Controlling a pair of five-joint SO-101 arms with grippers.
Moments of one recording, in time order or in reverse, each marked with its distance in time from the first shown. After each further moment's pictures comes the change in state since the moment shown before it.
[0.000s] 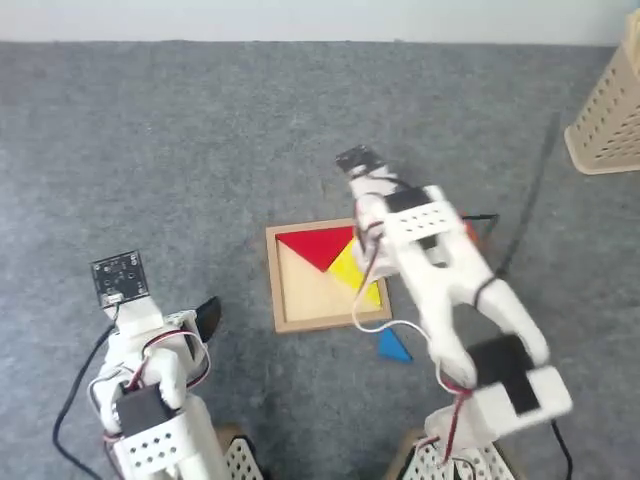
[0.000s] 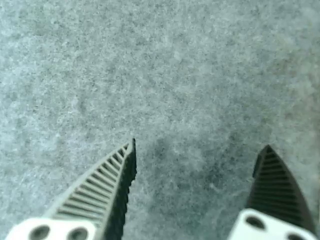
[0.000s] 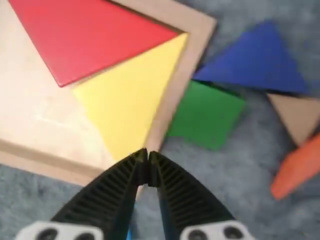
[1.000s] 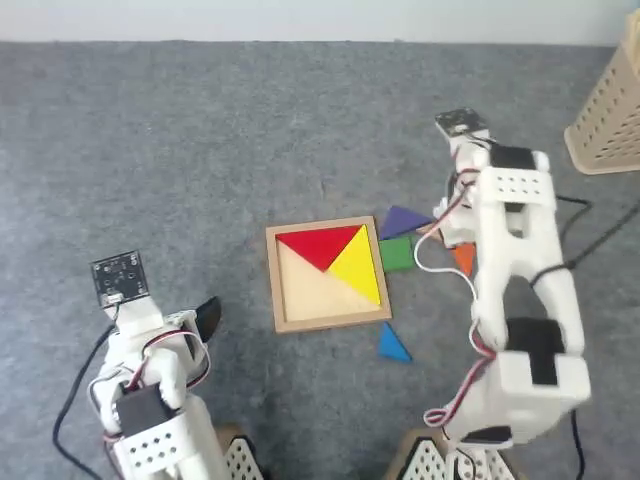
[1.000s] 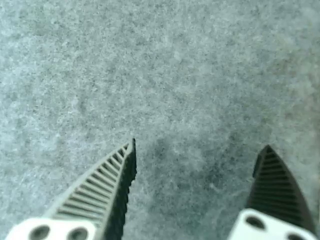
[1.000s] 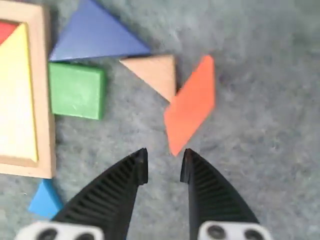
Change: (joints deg) left arm 0.0 0.0 0.0 0.0 0.0; right arm 21.8 6.2 -17.4 12.8 10.0
